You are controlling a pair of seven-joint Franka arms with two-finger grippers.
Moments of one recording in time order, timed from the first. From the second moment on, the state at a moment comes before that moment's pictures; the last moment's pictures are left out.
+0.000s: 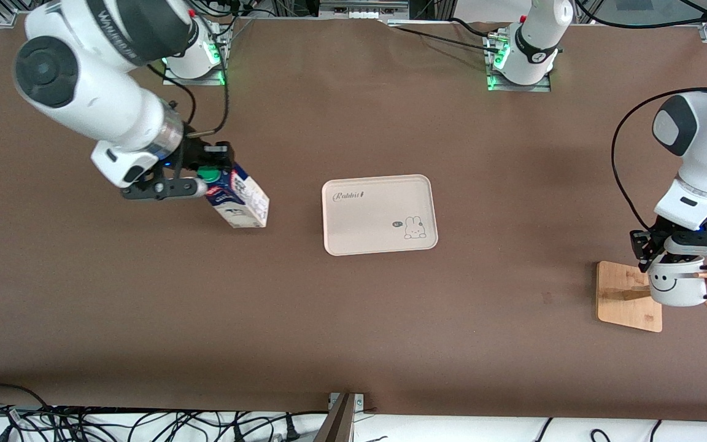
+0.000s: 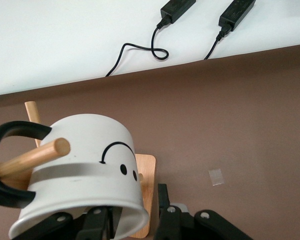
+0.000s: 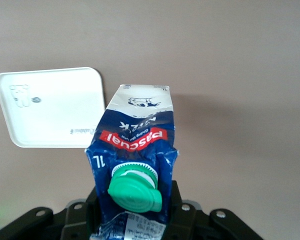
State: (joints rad) left arm 0.11 0.20 0.01 -2.02 0.11 2.71 0.13; right arm 0.38 0.25 0.05 -1.47 0.16 1.65 0.38
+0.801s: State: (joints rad) left arm 0.12 0.20 0.01 -2.02 0.11 2.71 0.13; right arm 0.60 0.49 0.05 -1.26 0.16 1.55 0.39
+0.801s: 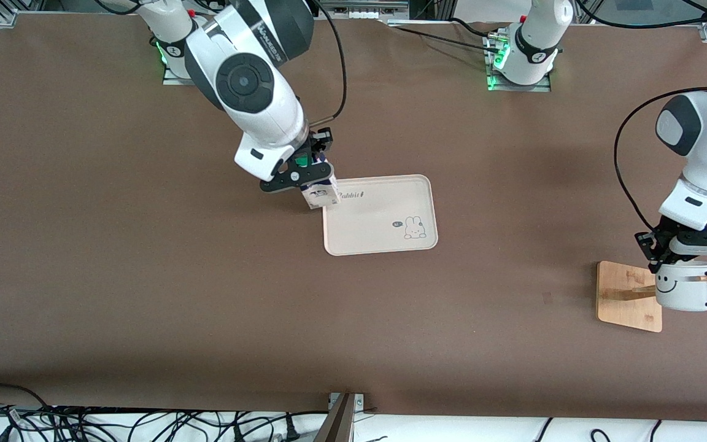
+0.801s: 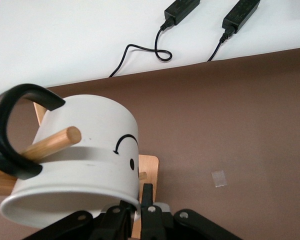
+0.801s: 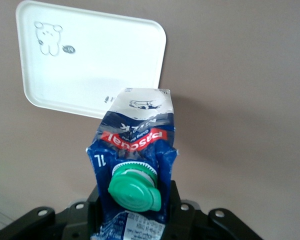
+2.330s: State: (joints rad) left arm 0.00 -0.06 -0.03 -2.07 0.11 2.31 0.13; right arm 0.67 0.70 0.04 -1.15 0.21 1.74 0.61
